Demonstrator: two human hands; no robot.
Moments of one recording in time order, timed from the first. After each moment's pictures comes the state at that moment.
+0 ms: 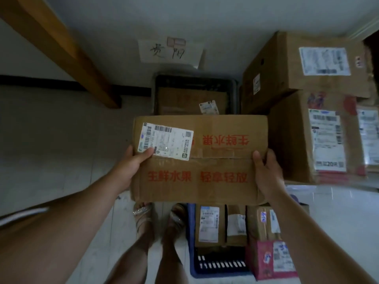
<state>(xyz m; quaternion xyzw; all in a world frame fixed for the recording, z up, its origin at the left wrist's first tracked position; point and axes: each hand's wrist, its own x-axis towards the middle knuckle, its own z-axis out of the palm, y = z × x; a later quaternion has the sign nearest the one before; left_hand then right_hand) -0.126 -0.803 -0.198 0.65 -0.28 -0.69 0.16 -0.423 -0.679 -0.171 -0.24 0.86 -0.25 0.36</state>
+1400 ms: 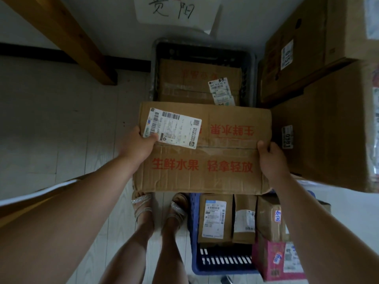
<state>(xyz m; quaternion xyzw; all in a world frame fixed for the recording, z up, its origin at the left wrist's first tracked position) -0.147 -0.813 -0.264 0.73 -0.42 -0.53 0.07 -0.437 -0.697 -0.259 -0.23 0.89 -0.15 0.37</state>
